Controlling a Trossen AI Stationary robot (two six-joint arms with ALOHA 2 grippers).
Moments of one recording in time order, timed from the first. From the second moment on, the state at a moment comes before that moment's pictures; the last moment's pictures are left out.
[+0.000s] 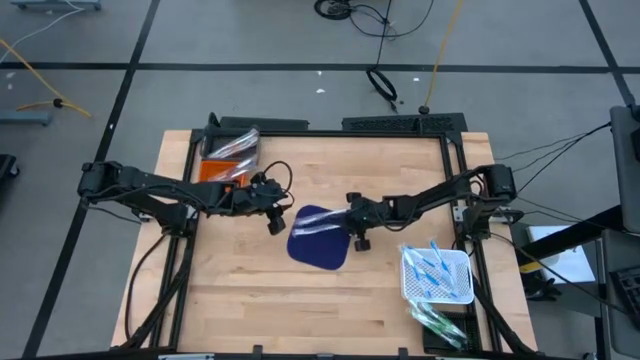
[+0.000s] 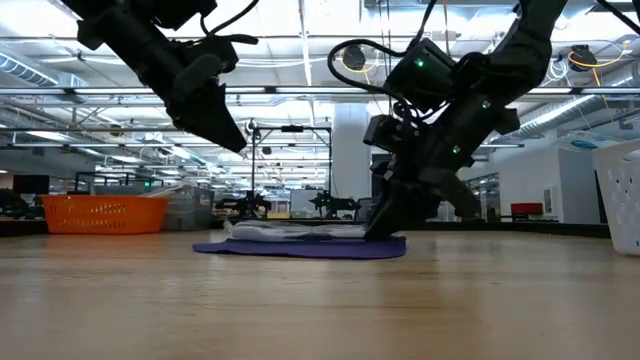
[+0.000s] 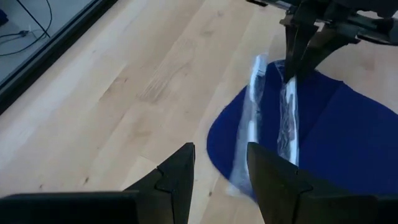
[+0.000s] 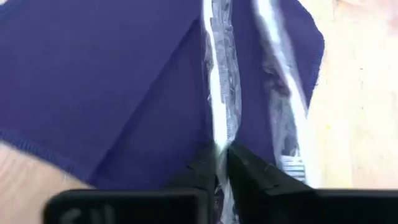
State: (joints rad) left arm 0.00 1.26 0.69 -0.15 -0.31 -0.24; right arm -0.03 1.77 0.73 0.25 0.00 -0.27
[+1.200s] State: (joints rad) left arm -0.08 1.26 0.69 0.27 -0.31 -0.04; right arm -0.01 1.26 0.73 0.15 0.19 -0.30
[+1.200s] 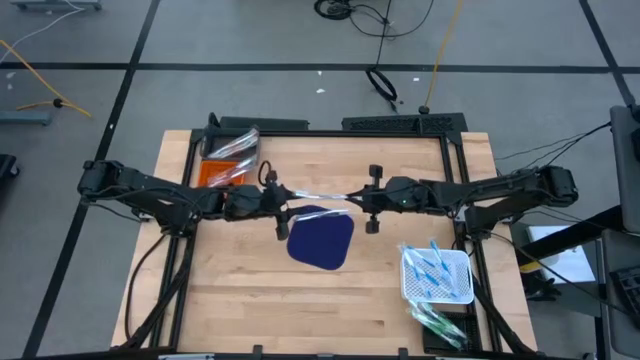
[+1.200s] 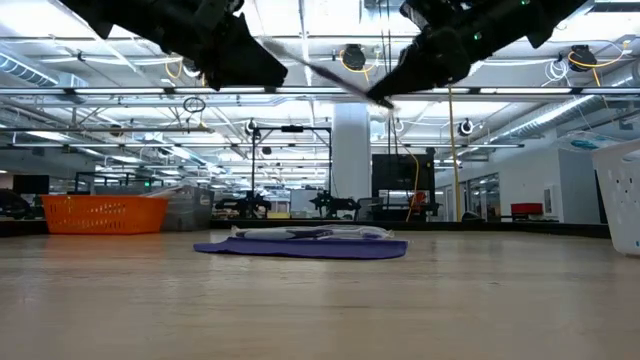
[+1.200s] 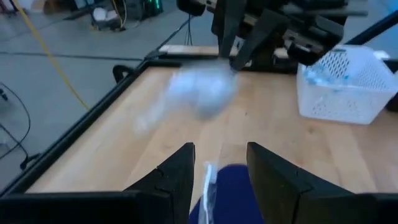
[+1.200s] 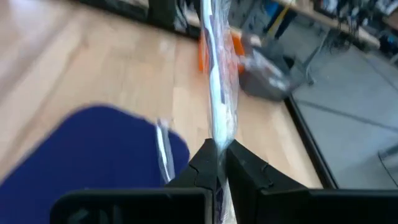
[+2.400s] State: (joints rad) left arm -0.09 1.26 0.69 0.61 -0.24 0.07; right arm 0.01 1.28 0.73 0.35 0.16 -0.26
